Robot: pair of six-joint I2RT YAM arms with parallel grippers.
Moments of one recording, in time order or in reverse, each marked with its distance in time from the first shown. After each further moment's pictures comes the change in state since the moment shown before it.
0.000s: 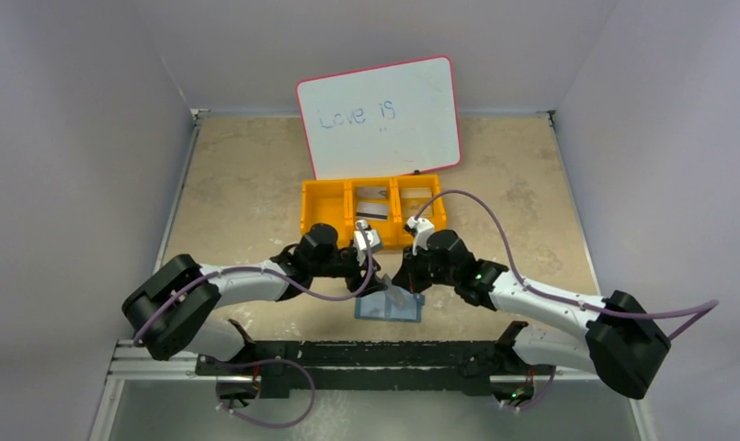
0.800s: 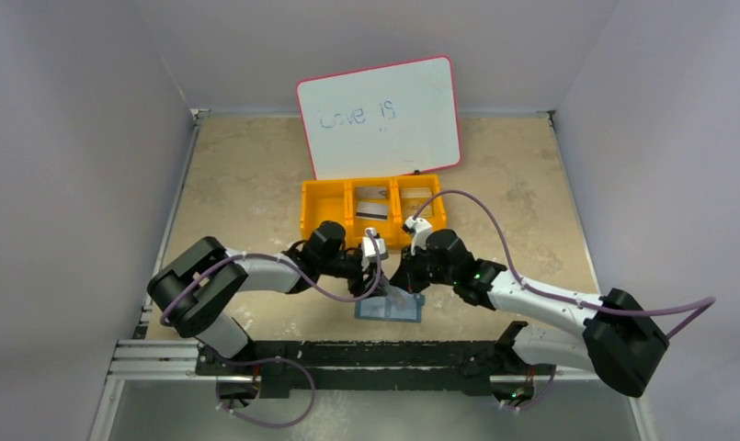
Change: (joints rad) left arm 0.026 0.175 0.037 0.021 0.158 0.167; right arm 0.000 0.019 0.000 0.026 -0.027 0.000
